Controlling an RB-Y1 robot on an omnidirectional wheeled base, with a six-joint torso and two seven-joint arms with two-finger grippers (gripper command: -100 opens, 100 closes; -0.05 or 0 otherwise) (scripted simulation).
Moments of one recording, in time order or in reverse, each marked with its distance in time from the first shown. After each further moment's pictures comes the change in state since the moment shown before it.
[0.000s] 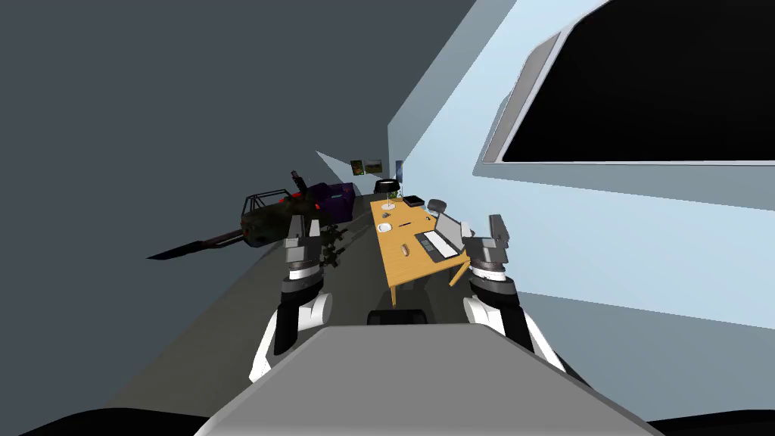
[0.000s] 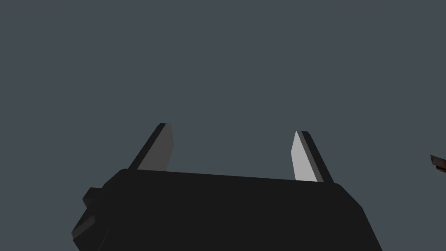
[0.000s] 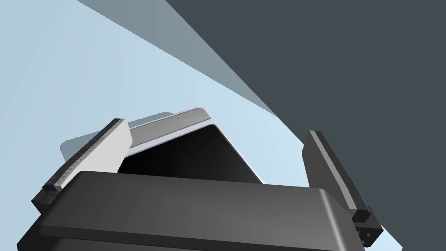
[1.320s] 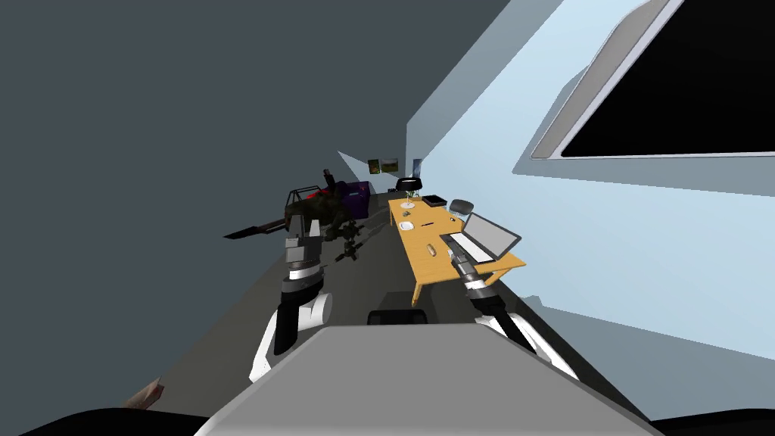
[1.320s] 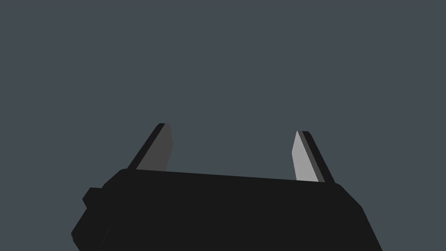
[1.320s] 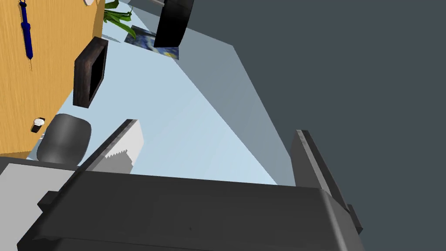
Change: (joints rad) left arm 0.000 0.000 0.000 0.000 0.000 0.000 0.000; right arm 0.015 -0.324 0.051 0.362 -0.016 0.122 0.103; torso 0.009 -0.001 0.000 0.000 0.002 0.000
